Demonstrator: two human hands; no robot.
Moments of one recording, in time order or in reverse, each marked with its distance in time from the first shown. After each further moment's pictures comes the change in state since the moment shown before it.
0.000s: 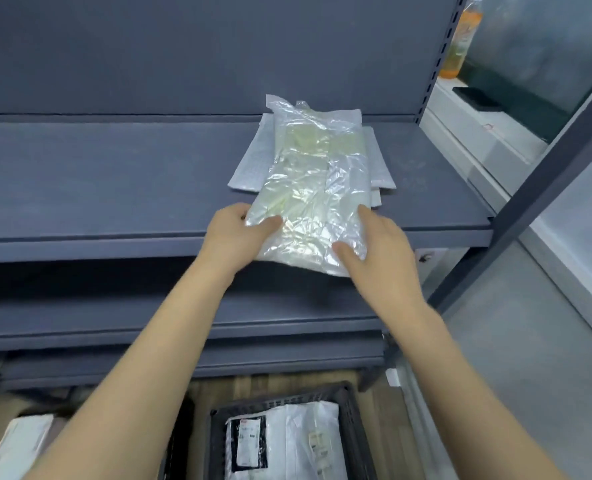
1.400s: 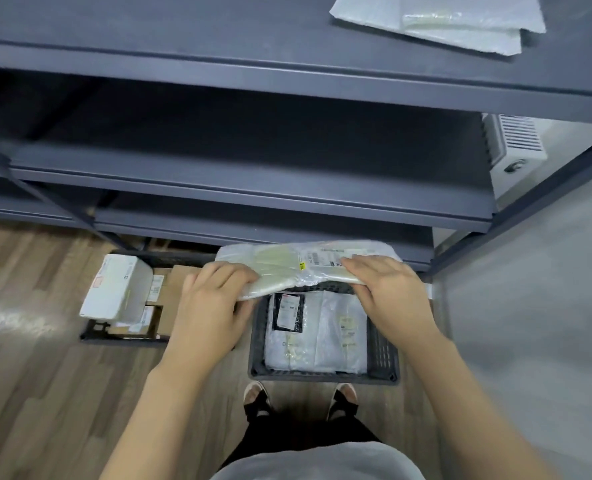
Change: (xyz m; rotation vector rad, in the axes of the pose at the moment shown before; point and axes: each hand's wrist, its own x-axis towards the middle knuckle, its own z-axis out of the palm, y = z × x) left_hand -0.204 -0.225 -0.074 0.854 0.110 0.404; right_hand -0.194 0.015 0.099 -0.203 -0.332 -0.365
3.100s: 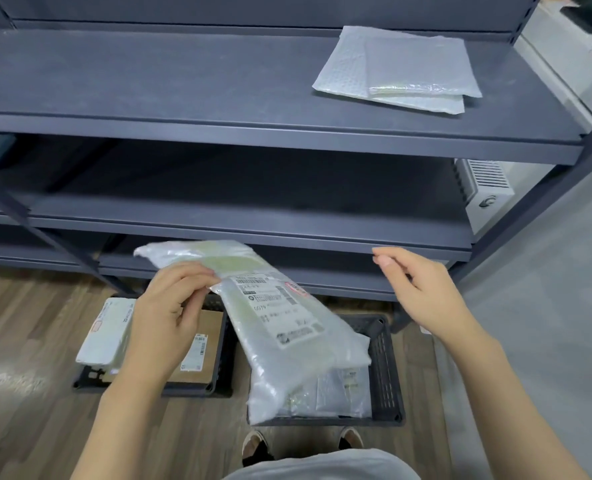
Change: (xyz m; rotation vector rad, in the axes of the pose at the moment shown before) left_hand 0.006 -0.014 -0.052 -0.267 0.350 0.065; right_hand 0.008 0.008 -0.081 0.516 0.029 0.279
